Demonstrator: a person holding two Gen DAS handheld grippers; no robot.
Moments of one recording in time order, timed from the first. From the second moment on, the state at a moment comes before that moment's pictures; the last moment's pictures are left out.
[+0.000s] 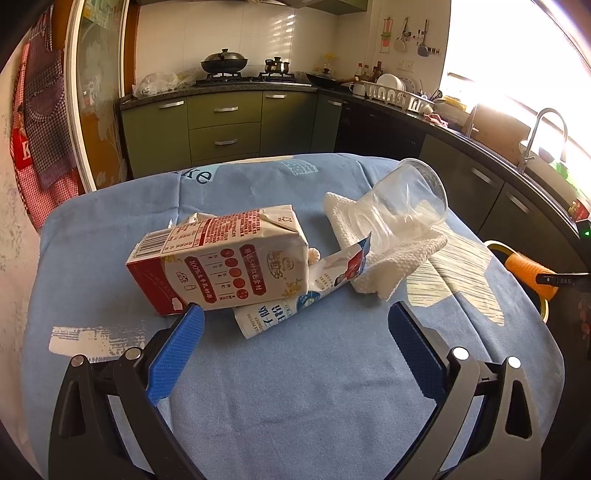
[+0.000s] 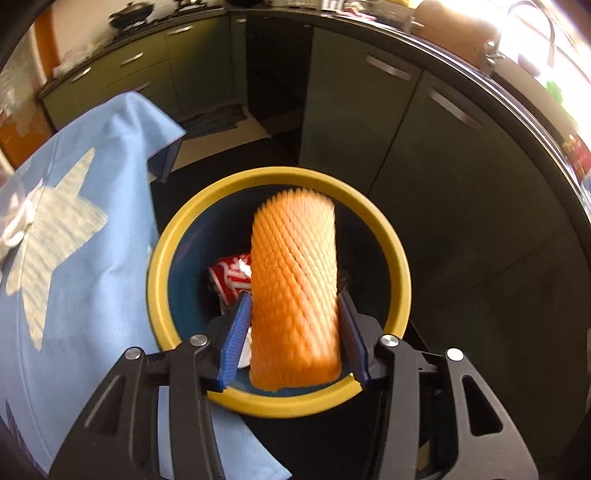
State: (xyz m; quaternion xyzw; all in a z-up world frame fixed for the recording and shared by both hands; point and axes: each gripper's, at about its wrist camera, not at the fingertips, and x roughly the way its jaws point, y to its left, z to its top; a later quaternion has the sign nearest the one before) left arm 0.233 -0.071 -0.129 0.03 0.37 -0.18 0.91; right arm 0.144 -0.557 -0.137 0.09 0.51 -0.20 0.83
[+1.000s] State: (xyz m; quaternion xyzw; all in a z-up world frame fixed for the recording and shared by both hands) left arm 0.274 -0.060 -0.101 0.03 0.39 -0.17 0.90; right arm 0.081 -0.487 -0.129 0.17 0.43 -0.11 0.88
